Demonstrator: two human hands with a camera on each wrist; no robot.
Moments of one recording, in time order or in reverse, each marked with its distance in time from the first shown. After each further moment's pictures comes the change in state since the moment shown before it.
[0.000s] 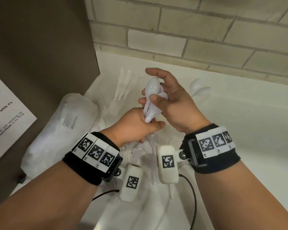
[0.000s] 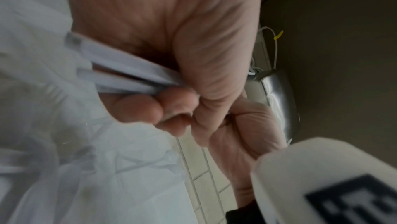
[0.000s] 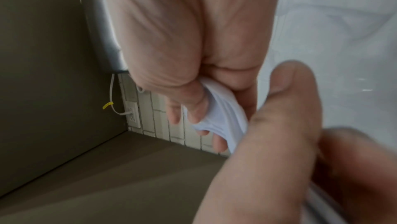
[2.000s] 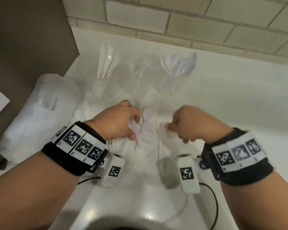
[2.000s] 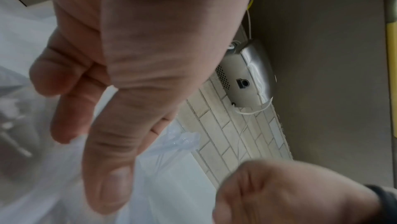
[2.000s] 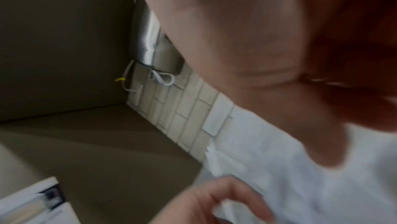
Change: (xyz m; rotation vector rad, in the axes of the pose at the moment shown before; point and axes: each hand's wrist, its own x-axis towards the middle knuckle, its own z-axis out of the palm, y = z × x) left_hand -0.017 -0.030 0.005 0.719 -0.234 0.017; right_hand -0.088 -0.003 -0.031 -1.198 -0.128 0.767
